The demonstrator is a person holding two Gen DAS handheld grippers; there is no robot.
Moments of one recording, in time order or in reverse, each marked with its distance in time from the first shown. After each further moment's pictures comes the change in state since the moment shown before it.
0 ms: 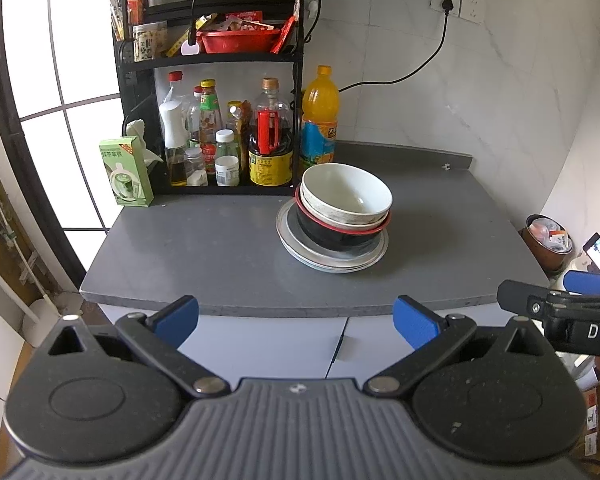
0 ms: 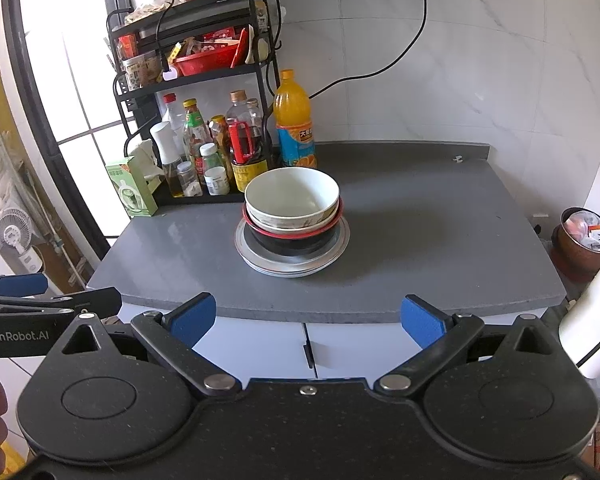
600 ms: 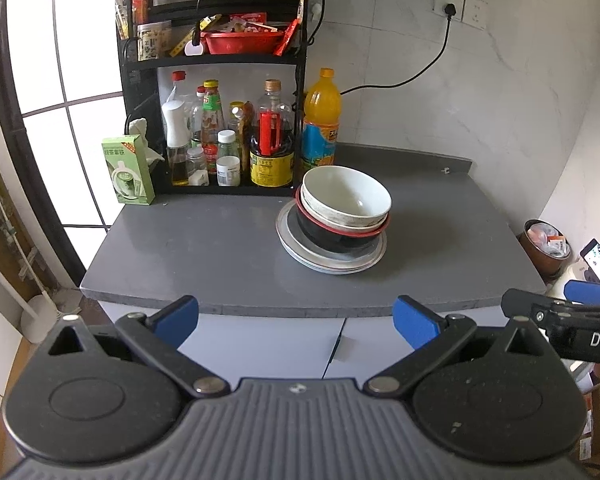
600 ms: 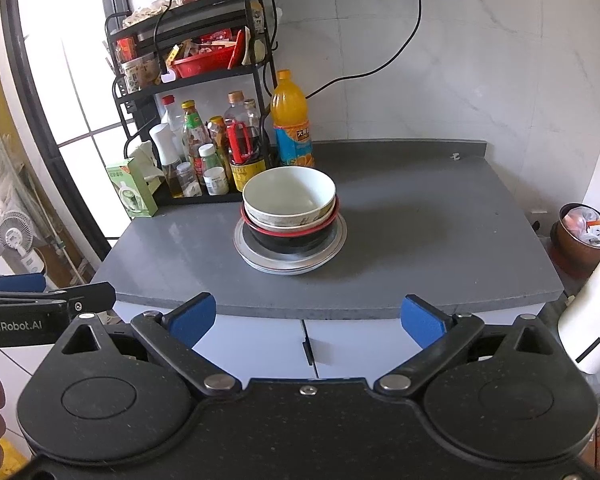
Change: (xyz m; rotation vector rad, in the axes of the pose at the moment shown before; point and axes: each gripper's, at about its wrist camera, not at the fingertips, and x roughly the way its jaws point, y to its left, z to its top) left arm -0.004 0.000 0.000 -0.018 -0.002 0.001; right arm -0.005 -0.004 -0.006 0.010 0.005 0.007
